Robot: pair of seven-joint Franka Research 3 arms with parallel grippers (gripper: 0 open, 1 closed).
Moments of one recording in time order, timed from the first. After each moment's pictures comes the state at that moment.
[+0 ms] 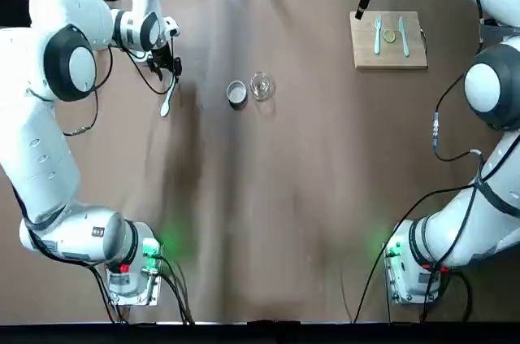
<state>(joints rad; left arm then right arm) -0.11 0.52 -0.04 -2.00 0.06 2.36 -0.09 0.26 0.34 -0.03 -1.49 0.23 1.64 -0.92</state>
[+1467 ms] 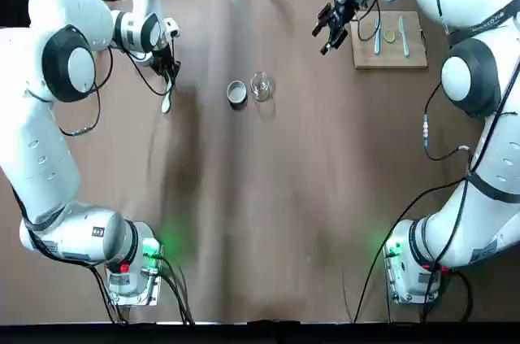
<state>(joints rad) -0.10 0.50 -0.04 -2.01 0.06 2.37 -0.10 0.28 0.51 -0.02 -1.68 0.90 1.80 -1.82</state>
